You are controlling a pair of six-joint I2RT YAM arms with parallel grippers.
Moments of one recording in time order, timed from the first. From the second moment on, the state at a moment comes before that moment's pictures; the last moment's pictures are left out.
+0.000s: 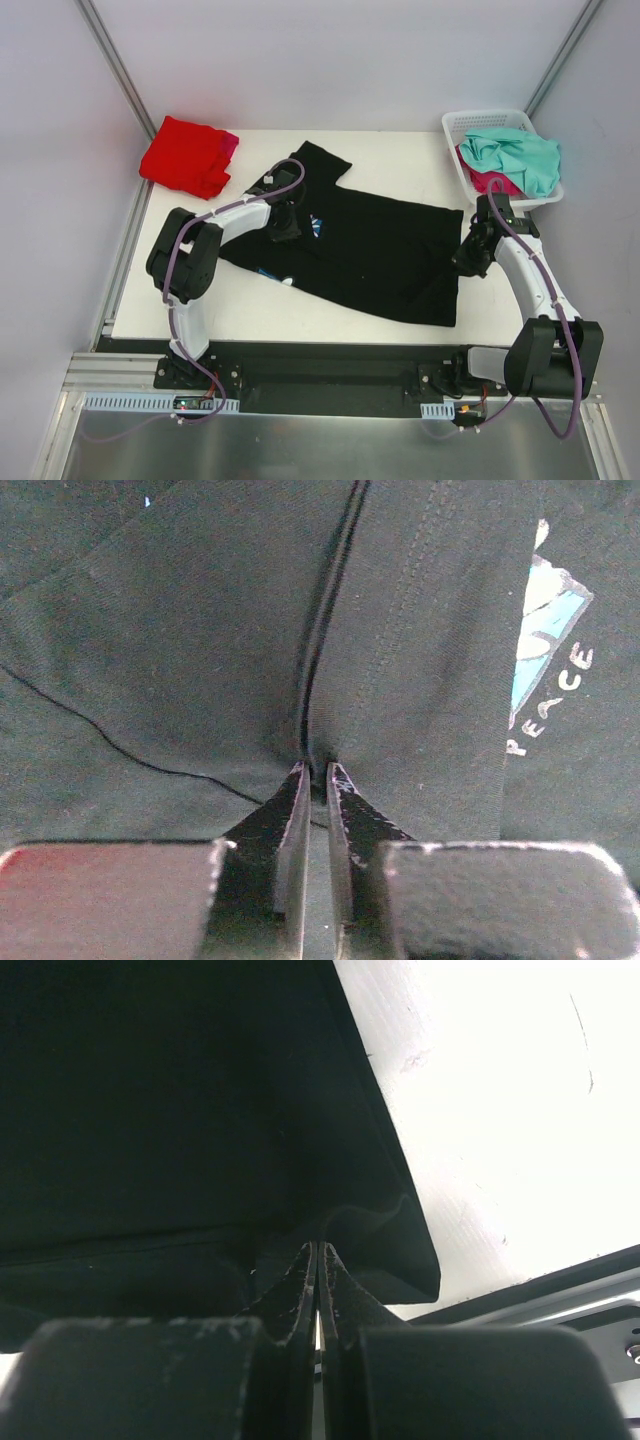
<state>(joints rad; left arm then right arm) -0.49 1.91 1.27 -0.52 -0.08 -0.62 -0.02 1.26 0.96 -0.96 0.04 0.58</state>
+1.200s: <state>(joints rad) -0.40 1.84 1.27 -0.56 -0.12 -0.61 -0.03 1.29 0.95 -0.95 0.08 0.58</state>
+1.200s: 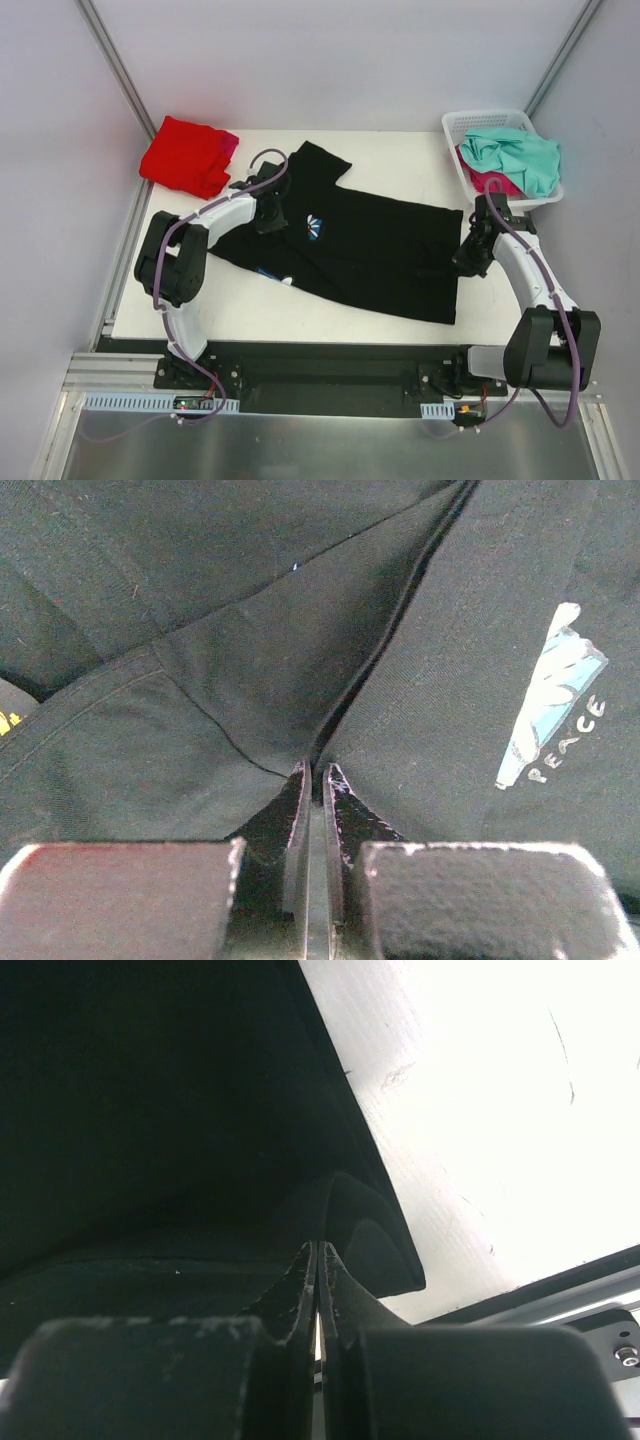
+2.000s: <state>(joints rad) -0.40 2.00 1.48 -0.59 -0.10 -0.59 -0.06 1.38 0.94 -0.87 0.12 0.59</state>
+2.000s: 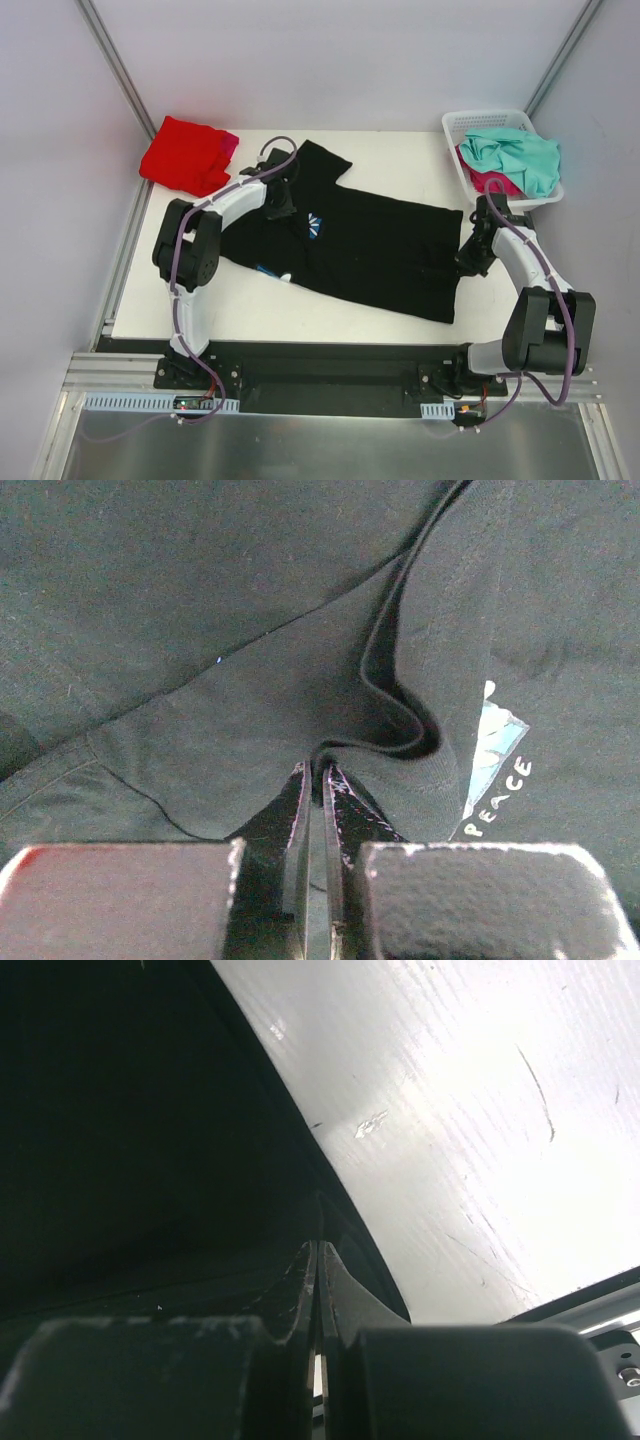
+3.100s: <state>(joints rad) -0.43 2.15 1.71 -0.66 -0.08 -0.56 -0.10 1.50 0.94 -0.81 0.13 0.59</state>
